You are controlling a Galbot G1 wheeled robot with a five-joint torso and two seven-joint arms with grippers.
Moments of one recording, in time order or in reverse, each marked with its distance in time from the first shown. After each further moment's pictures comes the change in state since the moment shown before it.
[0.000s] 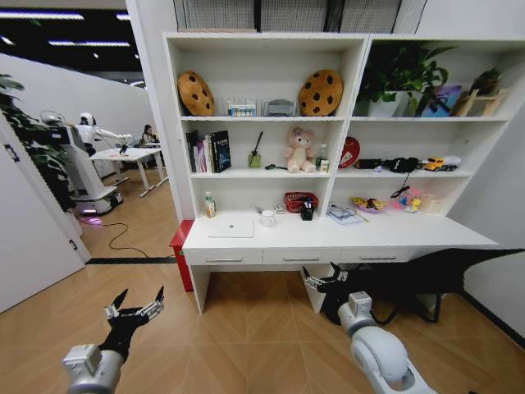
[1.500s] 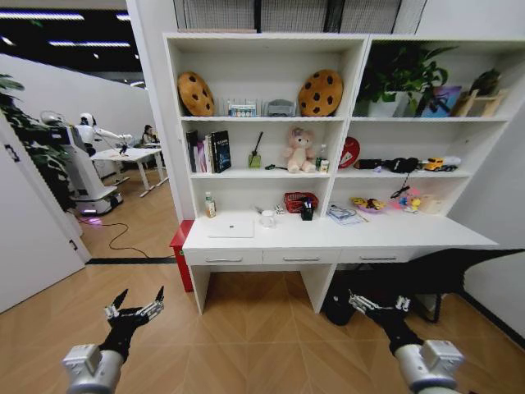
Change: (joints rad) left arm 0.000 0.000 0.000 0.000 0.000 0.000 0.000; right arm -0.408 0.186 0.370 0.231 0.030 0.133 -0.123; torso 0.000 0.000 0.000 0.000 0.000
